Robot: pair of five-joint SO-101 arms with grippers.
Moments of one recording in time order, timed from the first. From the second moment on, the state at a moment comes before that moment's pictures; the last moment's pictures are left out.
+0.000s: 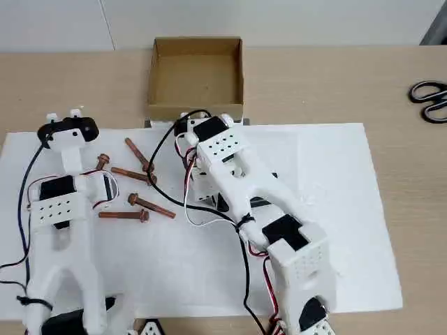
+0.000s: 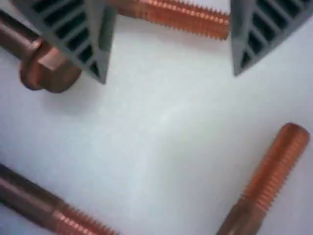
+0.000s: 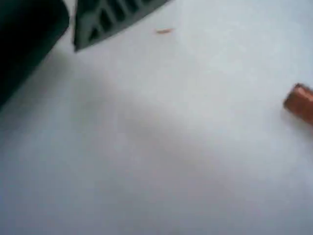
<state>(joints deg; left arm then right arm) -19.5 -23.1 44.7 61.2 2.6 -34.7 27.6 -16.3 92.5 -15.2</state>
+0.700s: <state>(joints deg) -19.4 -23.1 49.5 59.2 2.5 -34.4 31.6 -16.9 88.7 -15.2</state>
